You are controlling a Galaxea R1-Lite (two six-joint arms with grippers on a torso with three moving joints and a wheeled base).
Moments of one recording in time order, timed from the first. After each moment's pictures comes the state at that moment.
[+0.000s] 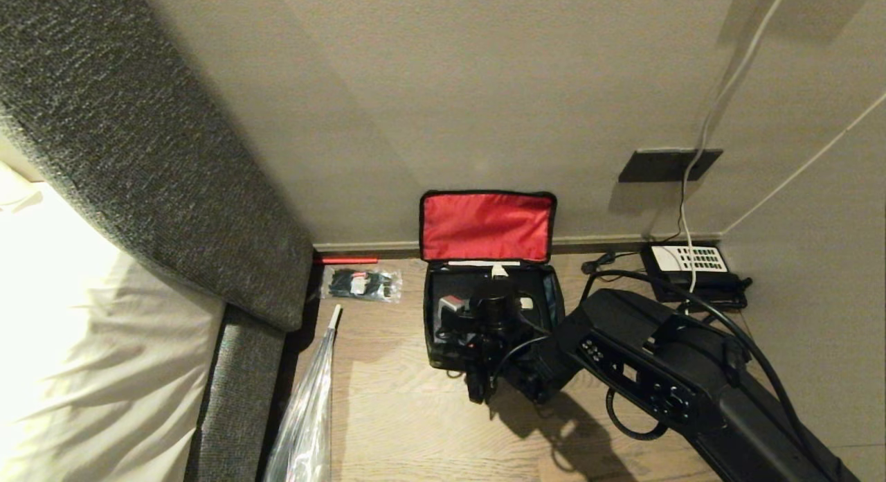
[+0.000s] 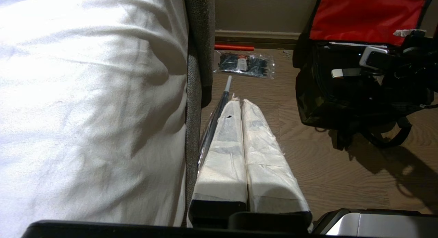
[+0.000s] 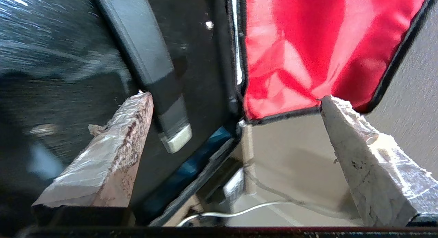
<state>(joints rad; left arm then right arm) 0.00 0.00 0.00 0.00 0.00 -0.01 0.63 2.74 -1.60 -0.93 -0.68 -1.33</state>
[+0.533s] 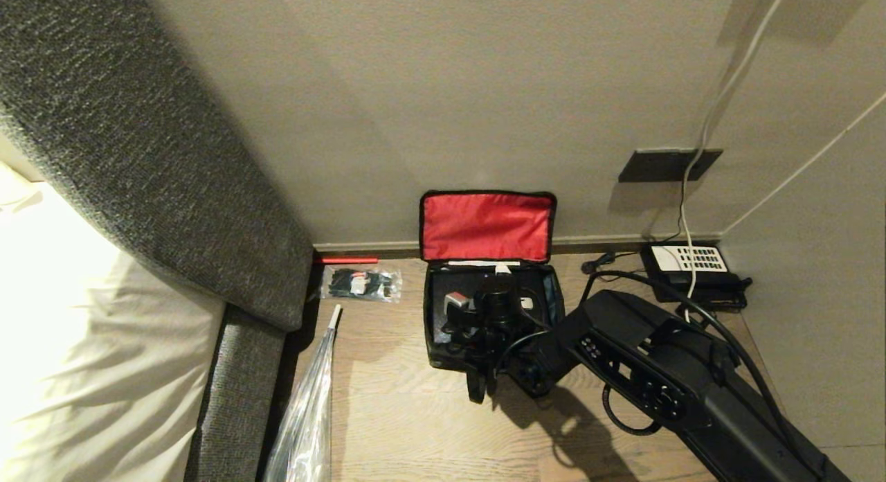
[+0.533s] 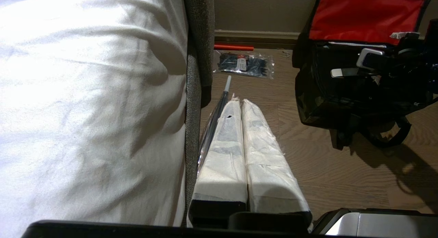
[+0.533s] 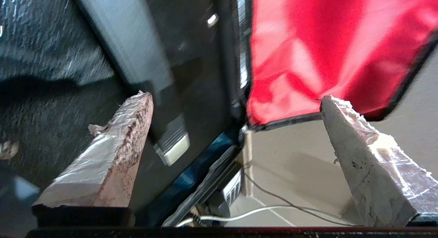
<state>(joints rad) 0.00 0.00 0.00 0.00 0.00 0.00 0.59 2.79 -1.70 -0.87 -0.67 -1.34</state>
